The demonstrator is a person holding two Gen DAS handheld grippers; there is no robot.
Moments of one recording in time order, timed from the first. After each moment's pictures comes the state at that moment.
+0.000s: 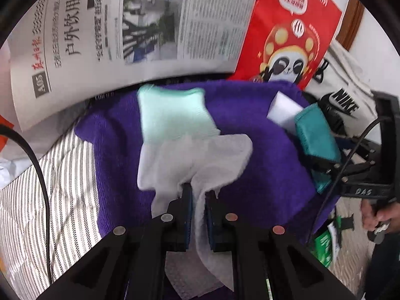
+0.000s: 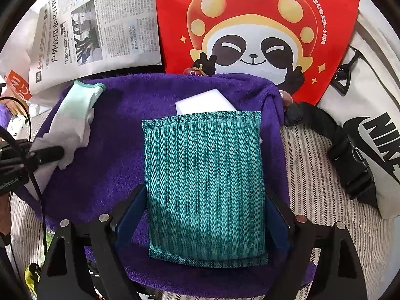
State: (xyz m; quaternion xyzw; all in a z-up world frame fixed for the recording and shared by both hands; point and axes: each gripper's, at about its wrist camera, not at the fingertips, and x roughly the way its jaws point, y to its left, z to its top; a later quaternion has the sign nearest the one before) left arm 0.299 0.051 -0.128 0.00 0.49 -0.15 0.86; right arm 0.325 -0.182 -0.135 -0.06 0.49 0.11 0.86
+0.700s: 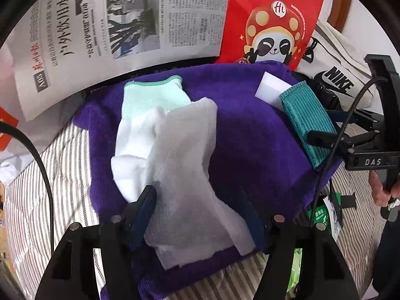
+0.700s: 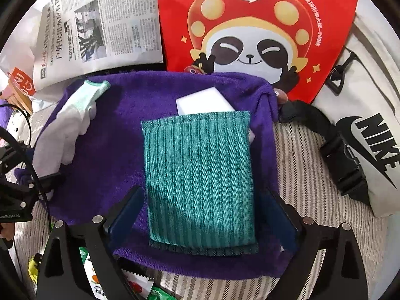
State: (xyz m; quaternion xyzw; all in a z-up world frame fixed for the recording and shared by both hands) left arm 0.272 0.039 -0.123 0.04 0.50 -0.15 0.85; right arm 0.315 -0.182 -0.126 -0.07 0.50 0.11 0.85
